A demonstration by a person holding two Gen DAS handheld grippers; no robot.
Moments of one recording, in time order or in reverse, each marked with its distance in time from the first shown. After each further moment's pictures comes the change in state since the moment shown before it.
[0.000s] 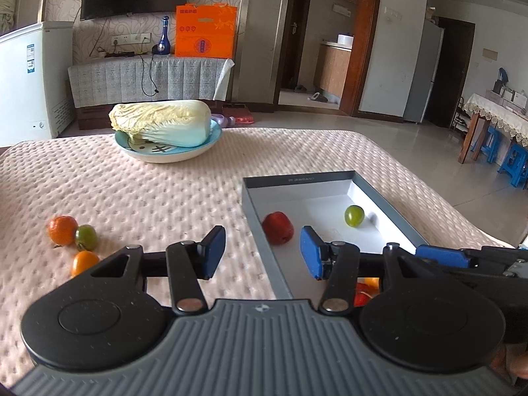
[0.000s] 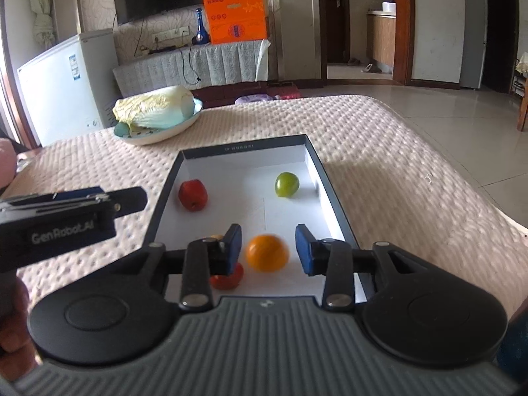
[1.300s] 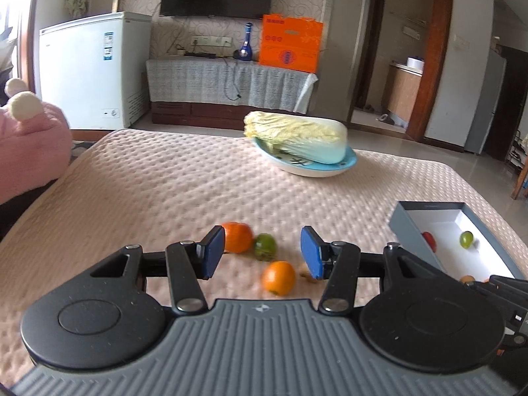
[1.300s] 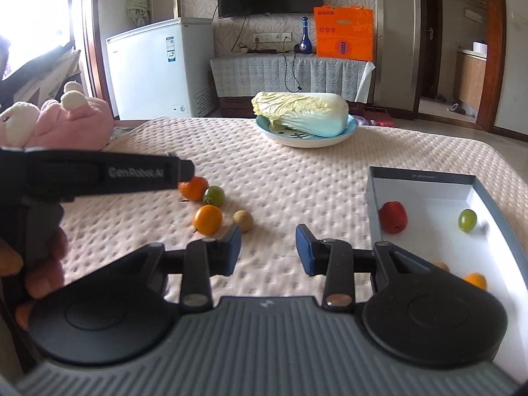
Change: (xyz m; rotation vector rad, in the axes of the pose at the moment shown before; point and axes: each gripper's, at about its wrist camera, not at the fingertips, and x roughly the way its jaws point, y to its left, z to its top) left arm -0.051 0.156 -0.002 -0.135 -0.039 0.223; right arm 0.006 0.162 -0.012 -0.223 -0.038 0.247
